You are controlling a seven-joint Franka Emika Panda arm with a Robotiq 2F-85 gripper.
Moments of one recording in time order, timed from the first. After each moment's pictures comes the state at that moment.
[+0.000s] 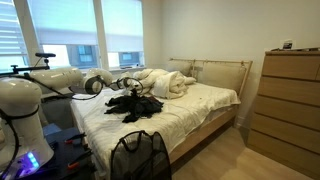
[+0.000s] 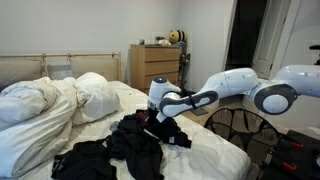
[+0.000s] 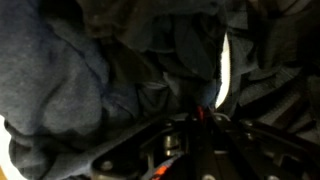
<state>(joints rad) 0.52 1.48 -0.01 -0.48 -0.26 2.24 0.38</state>
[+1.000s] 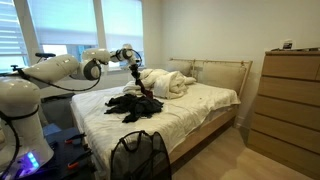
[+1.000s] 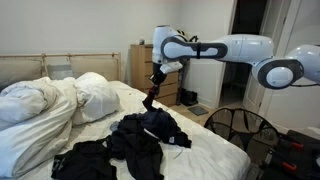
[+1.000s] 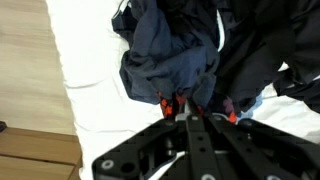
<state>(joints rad) 0.49 1.20 -0.02 -0.34 -0.16 1.71 0.39</state>
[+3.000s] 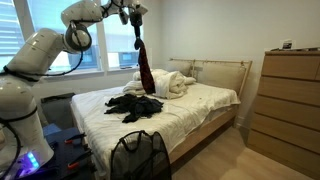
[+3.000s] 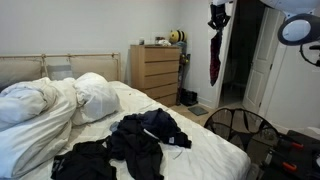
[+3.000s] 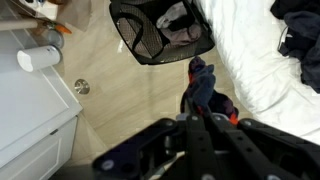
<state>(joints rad) 0.20 0.67 -0.16 -0.35 -0.23 0.90 0.50</state>
